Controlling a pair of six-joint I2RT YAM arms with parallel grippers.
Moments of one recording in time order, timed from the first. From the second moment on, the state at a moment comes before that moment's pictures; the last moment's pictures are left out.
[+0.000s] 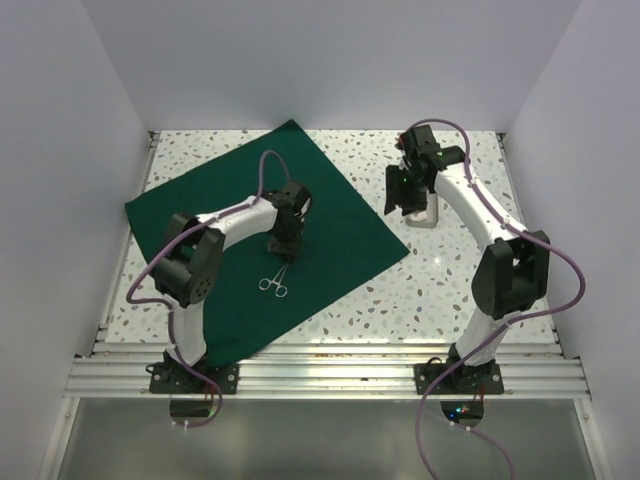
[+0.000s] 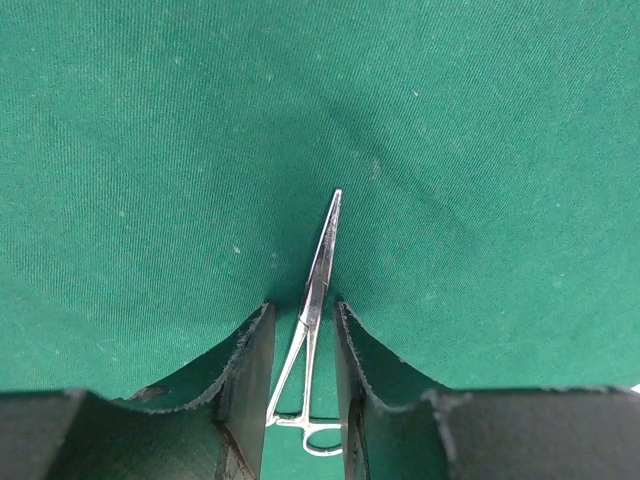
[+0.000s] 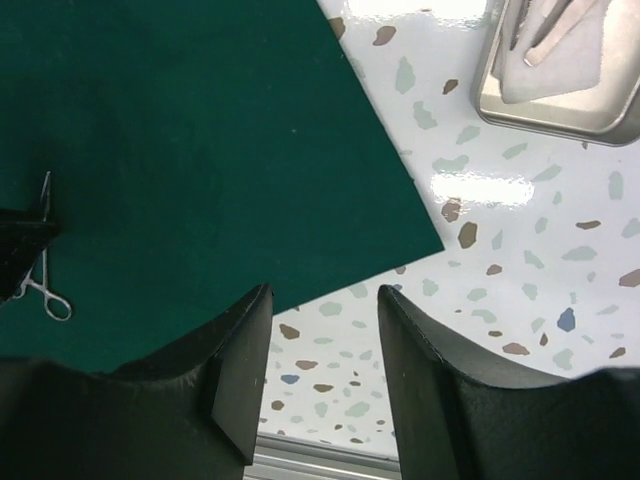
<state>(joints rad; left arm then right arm) -0.55 1.95 1.34 -0.72 -0.03 -0.33 0.29 1.77 1.61 -0.97 -0.03 0.31</state>
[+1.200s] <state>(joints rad) -0.51 1.89 1.35 -0.78 0.07 -0.34 0.55 1.86 1.14 -0.14 -0.63 0.74</state>
